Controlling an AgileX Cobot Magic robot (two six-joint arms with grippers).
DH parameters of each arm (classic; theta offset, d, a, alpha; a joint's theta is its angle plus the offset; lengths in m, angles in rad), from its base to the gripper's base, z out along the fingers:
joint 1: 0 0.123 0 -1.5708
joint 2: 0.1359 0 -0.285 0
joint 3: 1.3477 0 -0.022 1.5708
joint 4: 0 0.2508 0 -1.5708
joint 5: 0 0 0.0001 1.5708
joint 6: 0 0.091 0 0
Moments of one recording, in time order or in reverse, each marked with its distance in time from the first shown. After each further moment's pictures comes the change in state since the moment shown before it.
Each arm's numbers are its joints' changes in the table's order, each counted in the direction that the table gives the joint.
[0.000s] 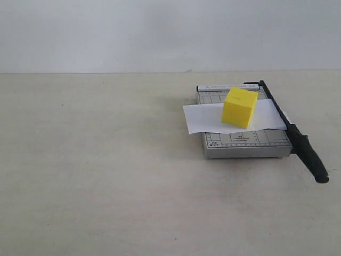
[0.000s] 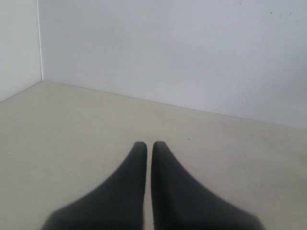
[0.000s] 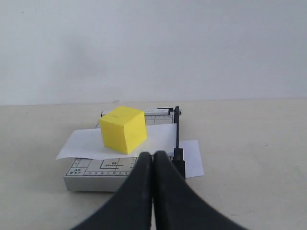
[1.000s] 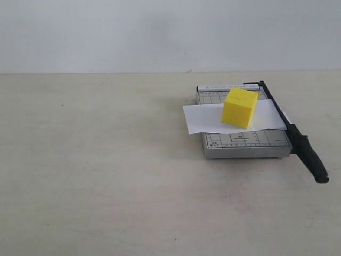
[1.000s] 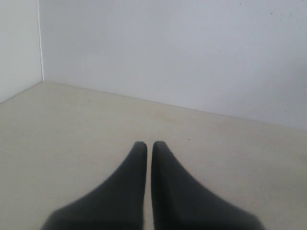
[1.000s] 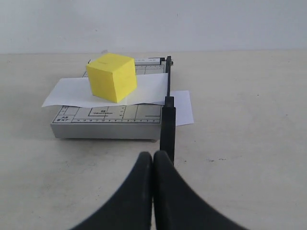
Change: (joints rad) left arm 0.000 0.000 0.000 0.000 -0.002 0.000; right arm -0.107 -0.001 0.000 0.446 0.183 -0.474
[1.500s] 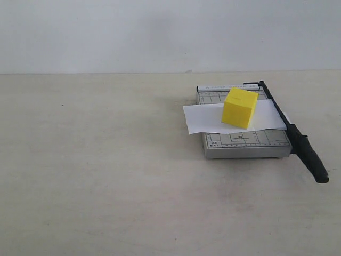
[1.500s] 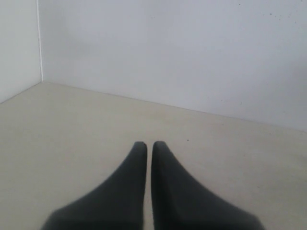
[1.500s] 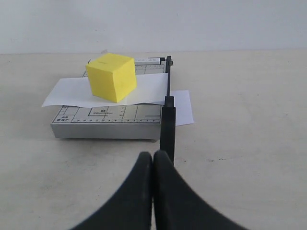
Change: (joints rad) left arm 0.000 -0.007 0.000 0.000 0.005 0.000; right arm 0.000 0.000 0.000 0.000 0.000 0.000
